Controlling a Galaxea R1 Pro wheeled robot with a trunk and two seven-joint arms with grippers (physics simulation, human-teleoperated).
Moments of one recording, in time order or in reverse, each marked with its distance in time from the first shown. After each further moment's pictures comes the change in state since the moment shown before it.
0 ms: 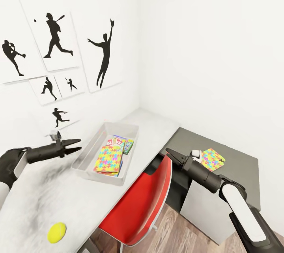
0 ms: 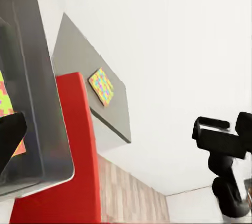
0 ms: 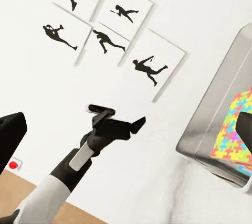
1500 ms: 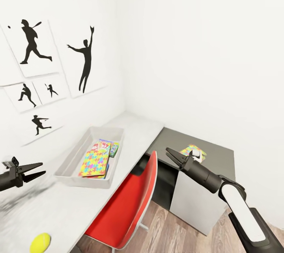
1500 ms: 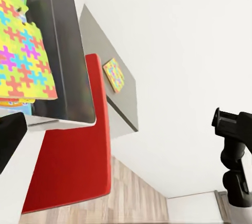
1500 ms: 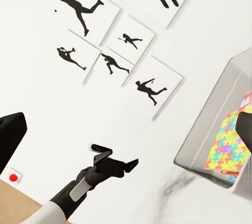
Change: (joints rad) left arm 0.283 0.230 0.119 -0.006 0.068 -0.045 -0.123; right arm 0.000 0.005 0.001 0.000 0.004 -0.008 0.037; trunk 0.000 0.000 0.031
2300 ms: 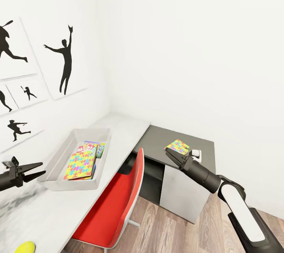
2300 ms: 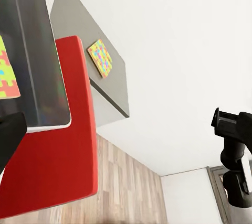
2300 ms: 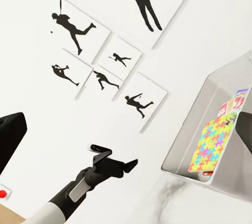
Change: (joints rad) left arm 0.000 0.000 0.001 -0.002 0.000 0.001 0.000; right arm 0.000 0.003 0.001 0.000 0.000 -0.002 -0.005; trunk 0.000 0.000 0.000
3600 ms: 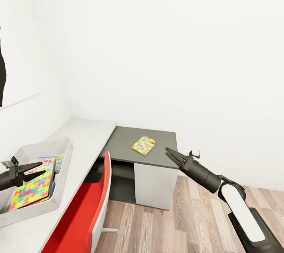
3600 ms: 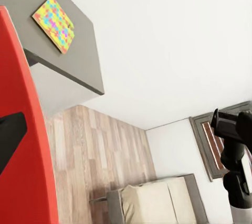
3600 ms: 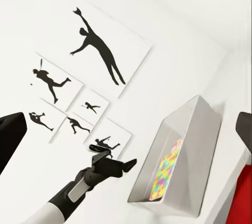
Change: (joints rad) left arm -0.001 -0.002 0.008 0.000 0.000 -0.007 0.000; right arm 0.000 -0.001 -0.001 0.001 0.000 0.000 -0.002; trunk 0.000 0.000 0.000
